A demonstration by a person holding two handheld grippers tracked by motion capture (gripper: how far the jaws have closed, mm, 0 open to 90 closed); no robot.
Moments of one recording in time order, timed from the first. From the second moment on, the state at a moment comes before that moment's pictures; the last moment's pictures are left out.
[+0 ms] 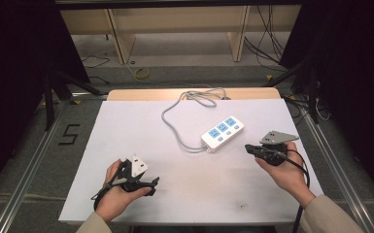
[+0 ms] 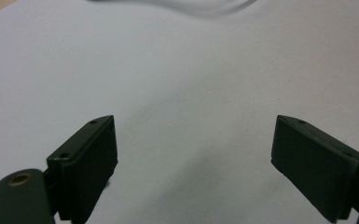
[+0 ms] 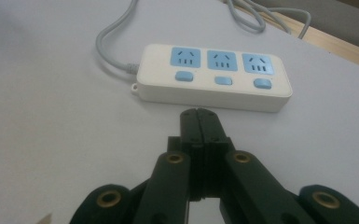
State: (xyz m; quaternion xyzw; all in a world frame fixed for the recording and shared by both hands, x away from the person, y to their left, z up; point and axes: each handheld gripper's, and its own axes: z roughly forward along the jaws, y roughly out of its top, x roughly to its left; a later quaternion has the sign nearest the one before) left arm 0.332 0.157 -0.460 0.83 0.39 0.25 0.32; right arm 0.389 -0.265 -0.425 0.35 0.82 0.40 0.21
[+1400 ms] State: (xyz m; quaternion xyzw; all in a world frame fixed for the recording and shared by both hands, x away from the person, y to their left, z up) left arm 0.331 0.157 -0.459 0.83 0.39 0.25 0.32; right arm 0.427 -0.248 -0.420 0.36 0.82 0.39 0.22
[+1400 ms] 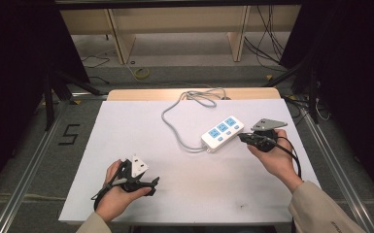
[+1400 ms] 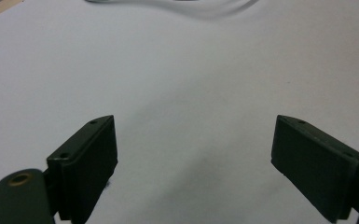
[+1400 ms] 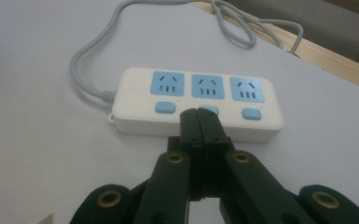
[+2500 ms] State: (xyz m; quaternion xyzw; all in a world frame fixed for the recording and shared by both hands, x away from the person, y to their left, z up) left arm 0.331 0.156 -0.459 0.83 0.39 0.25 0.32; right arm 0.446 -0.242 -0.419 0.37 0.81 0.39 0.22
